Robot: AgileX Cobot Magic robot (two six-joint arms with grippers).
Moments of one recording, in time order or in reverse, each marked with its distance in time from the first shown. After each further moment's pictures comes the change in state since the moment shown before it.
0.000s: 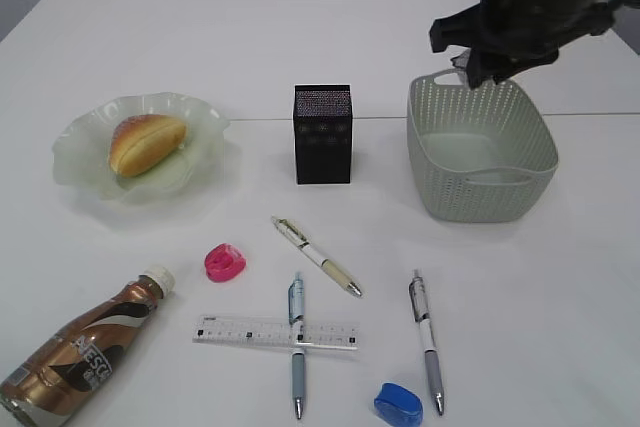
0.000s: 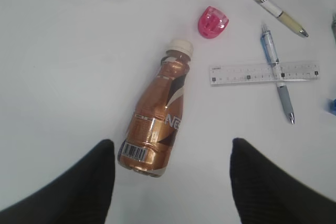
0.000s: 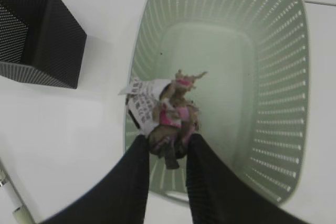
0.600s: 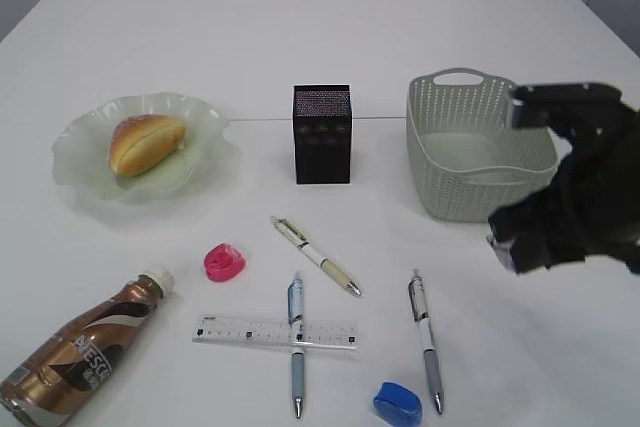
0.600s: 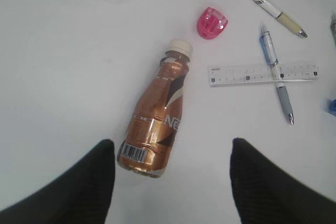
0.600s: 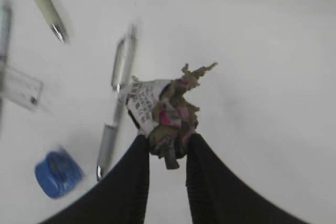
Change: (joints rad) left arm 0.000 -0.001 0.000 0.000 -0.002 0.000; right arm 0.000 -0.345 0.653 0.292 -0.087 -0.235
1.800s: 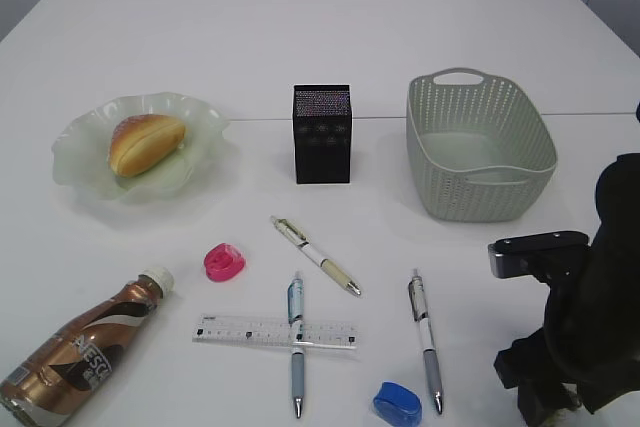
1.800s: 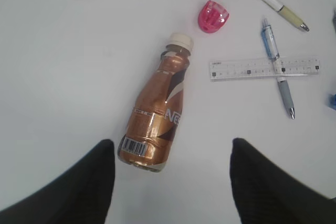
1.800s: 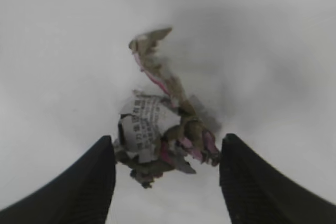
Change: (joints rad) left arm 0.000 0.000 0.000 0.002 0.018 0.000; right arm 0.000 0.257 0.167 0.002 -0.046 0.005
